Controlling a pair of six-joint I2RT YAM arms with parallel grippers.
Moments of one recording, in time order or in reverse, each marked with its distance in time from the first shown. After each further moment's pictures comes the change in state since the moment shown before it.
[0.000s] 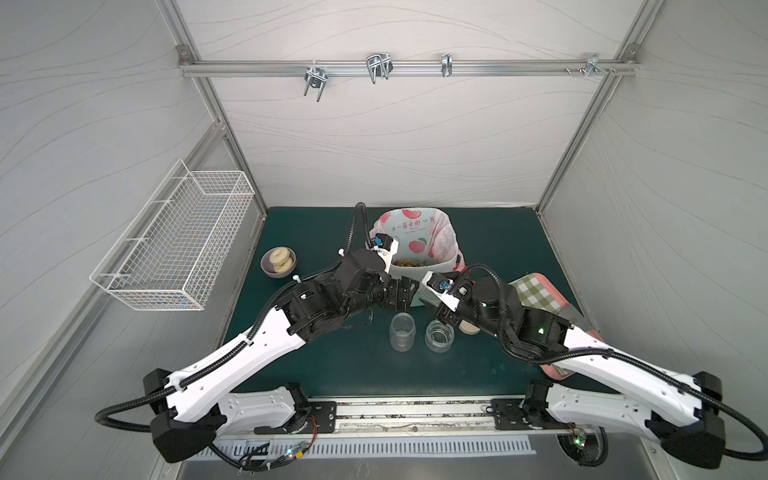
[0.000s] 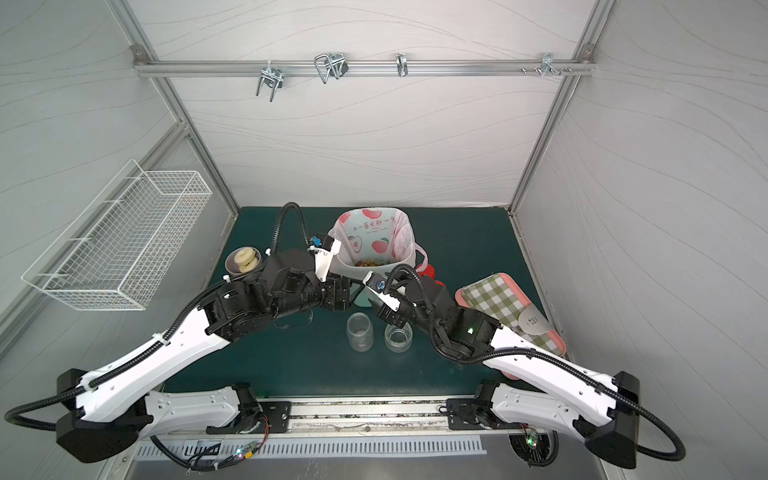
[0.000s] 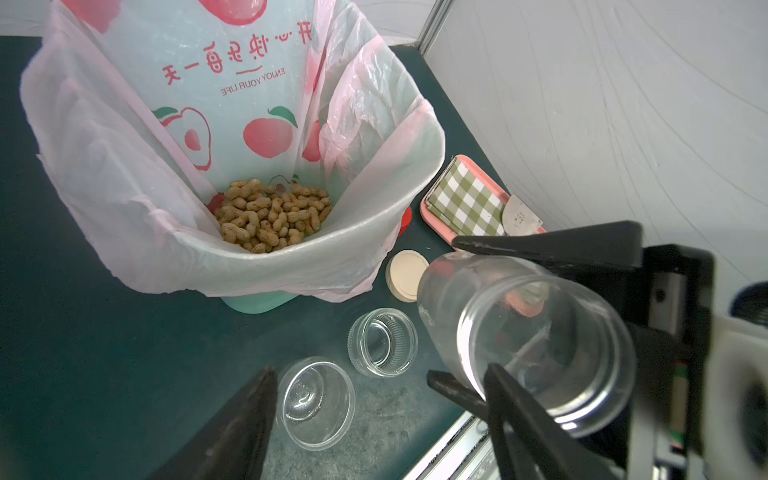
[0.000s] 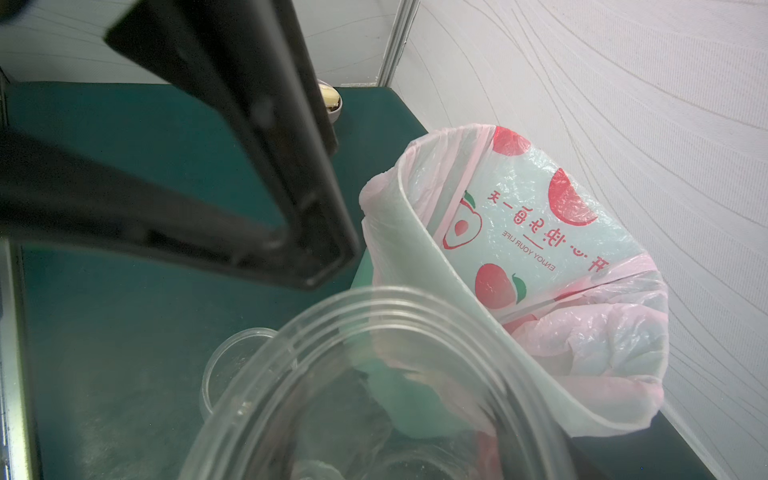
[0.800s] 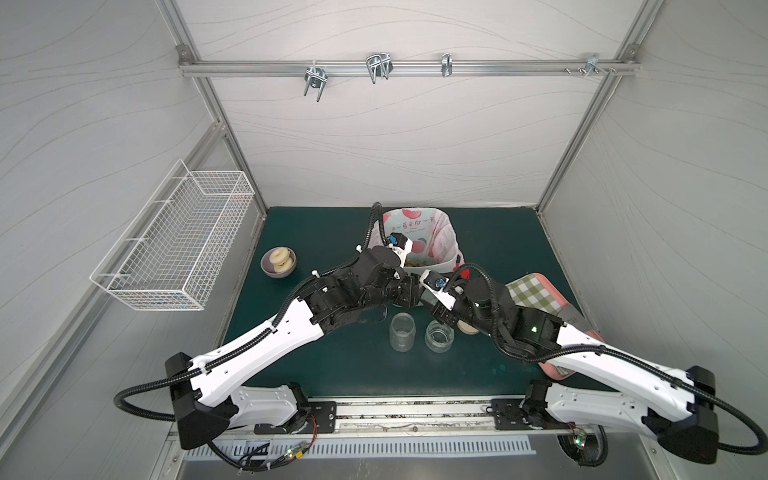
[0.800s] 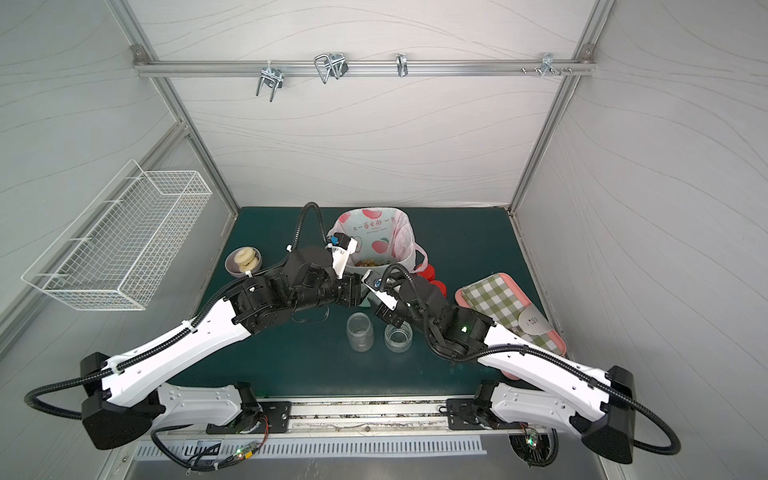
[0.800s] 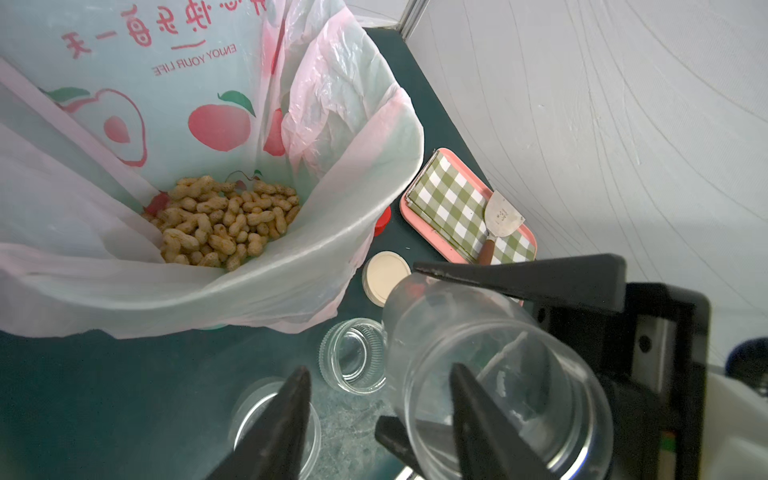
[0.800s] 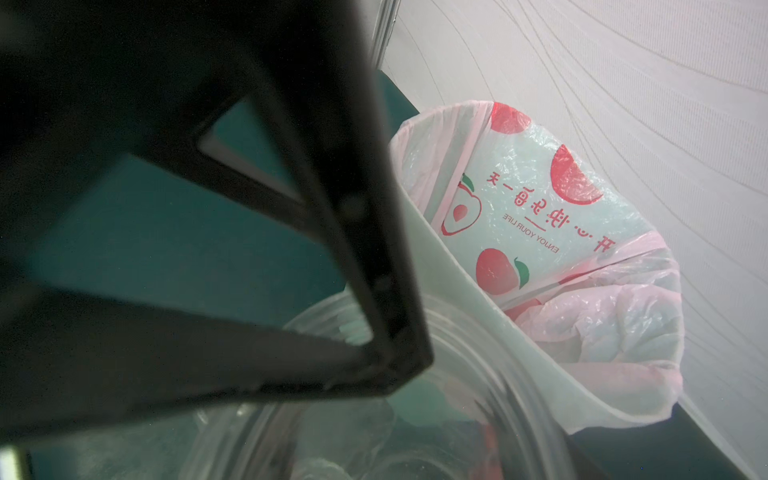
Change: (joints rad) left arm -0.001 0.124 0.000 0.101 0.079 -0.020; right arm 0.016 0.040 0.005 -0.001 0.048 0.061
